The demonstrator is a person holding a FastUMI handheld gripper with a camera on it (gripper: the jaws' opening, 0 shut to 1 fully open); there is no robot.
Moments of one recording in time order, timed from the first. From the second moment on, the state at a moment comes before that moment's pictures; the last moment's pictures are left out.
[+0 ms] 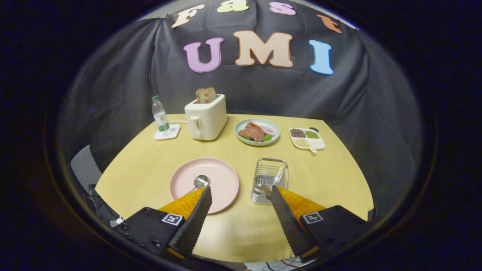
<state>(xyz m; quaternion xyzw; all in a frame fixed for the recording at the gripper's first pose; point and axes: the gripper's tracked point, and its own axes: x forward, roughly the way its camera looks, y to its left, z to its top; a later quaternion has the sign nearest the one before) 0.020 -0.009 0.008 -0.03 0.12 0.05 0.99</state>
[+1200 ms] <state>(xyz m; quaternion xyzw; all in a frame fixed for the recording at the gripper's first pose) 0.025 0.133 -0.118 0.07 0.20 0.04 0.98</state>
